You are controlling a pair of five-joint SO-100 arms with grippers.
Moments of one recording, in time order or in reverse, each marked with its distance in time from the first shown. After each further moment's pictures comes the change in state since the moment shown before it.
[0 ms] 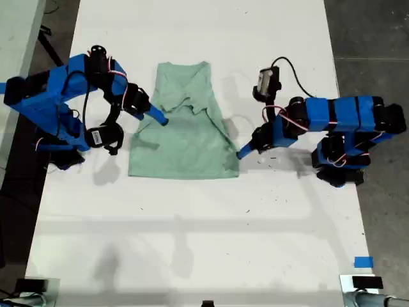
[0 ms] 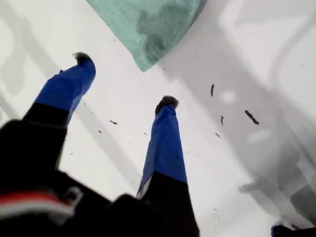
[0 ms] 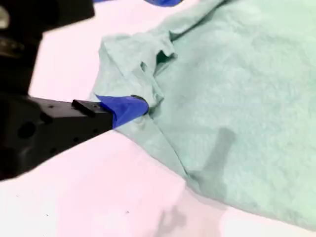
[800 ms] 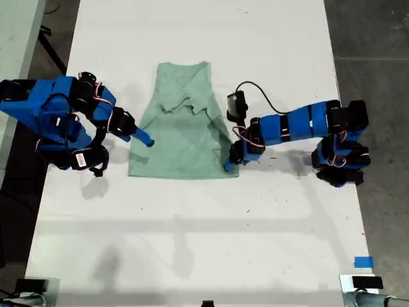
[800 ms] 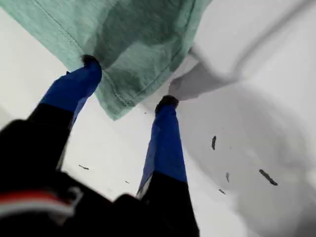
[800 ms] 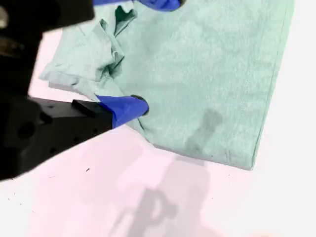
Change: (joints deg) arm 0 11.7 15.0 21.8 -6.5 -12.7; arm 1 -0.6 -33.7 -10.2 -12.6 -0.2
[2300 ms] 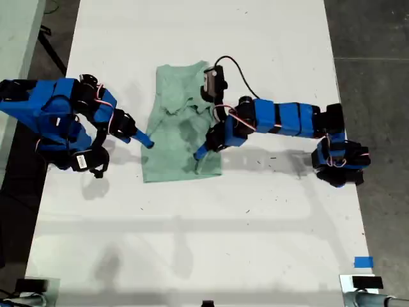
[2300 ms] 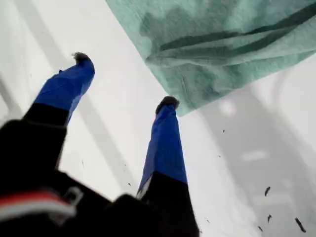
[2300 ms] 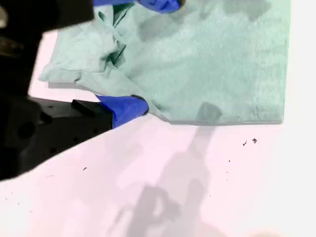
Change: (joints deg) arm 0 0.5 0.0 1.8 -1.3 -0.3; arm 1 0.4 -13.5 -54.2 24.6 -8.6
